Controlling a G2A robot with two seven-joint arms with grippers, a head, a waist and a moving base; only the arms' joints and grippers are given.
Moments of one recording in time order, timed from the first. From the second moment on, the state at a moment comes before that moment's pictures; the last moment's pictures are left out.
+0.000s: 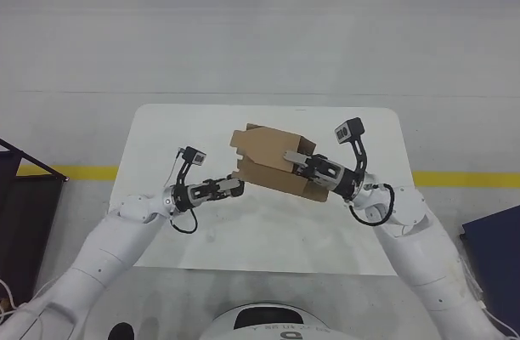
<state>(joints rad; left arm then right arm) 1.15 -0.97 -0.89 -1.23 -0.77 -0.79 -1.03 -1.35 -1.13 1.21 -1.73 0.42 -0.23 0.76</state>
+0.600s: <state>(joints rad) 1.15 -0.97 -0.90 -1.26 -0.82 -0.83 -0.99 -1.35 -1.13 1.17 -1.73 0.33 -0.21 0.75</state>
